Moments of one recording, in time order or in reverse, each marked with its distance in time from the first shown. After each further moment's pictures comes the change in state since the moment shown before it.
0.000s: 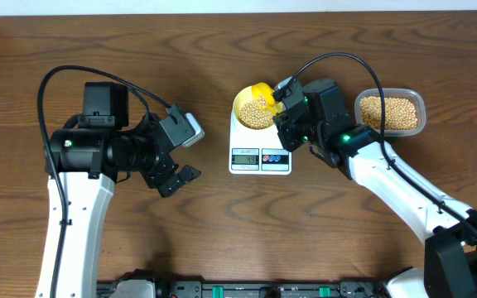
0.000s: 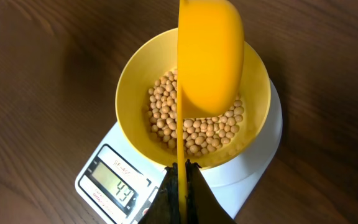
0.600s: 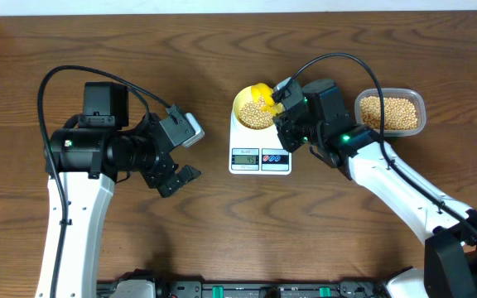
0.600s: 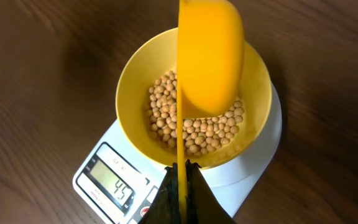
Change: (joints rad) left arm 0.000 0.000 0.000 0.000 0.000 0.000; right arm 0.005 0.000 0.000 -0.007 0.000 -0.033
